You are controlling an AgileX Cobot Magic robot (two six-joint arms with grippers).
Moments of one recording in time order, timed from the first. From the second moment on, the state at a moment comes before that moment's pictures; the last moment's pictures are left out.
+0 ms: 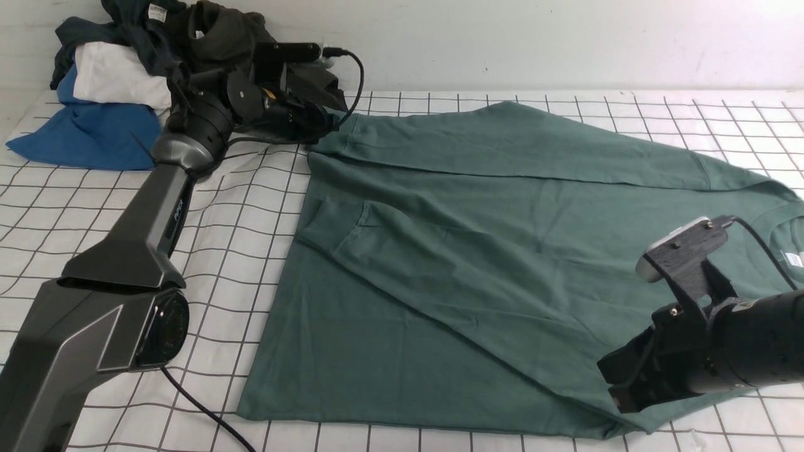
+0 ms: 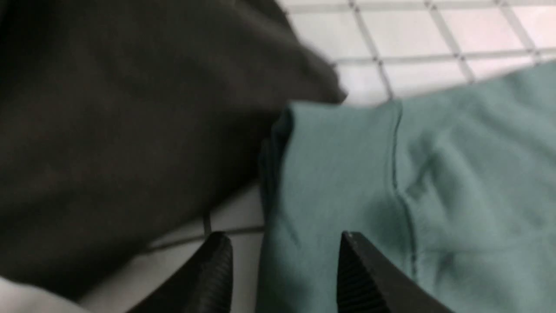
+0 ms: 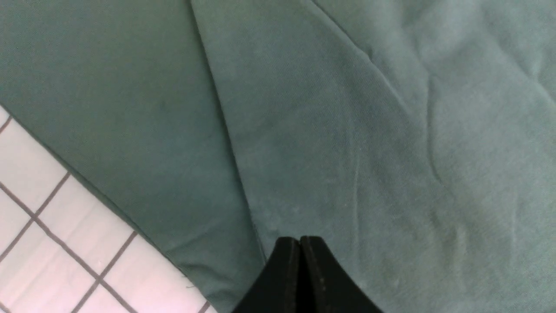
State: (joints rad) right arm 0.24 1.45 -0.65 0.80 0.52 -1.02; left arm -0.12 2.92 -2.93 -0.34 0.79 0.16
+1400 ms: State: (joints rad) right arm 0.24 1.22 -0.65 0.70 0.53 -1.02; left arm -0.16 2.46 -2.93 -0.50 1.26 0.17
